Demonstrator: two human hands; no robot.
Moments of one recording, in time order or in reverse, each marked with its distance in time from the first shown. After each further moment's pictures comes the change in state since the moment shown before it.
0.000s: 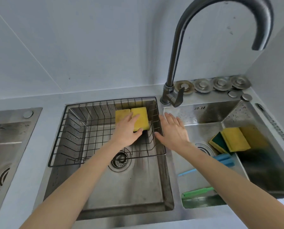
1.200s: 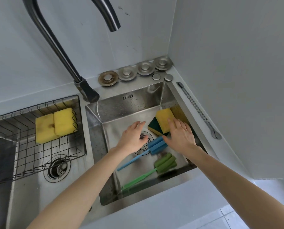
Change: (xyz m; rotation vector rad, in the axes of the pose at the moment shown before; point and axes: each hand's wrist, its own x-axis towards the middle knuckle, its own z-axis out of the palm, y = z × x) left_hand 0.026 0.226 0.146 0.015 -0.271 0.225; right_hand -0.113 0.251 -0.005 0.047 -0.094 0.354
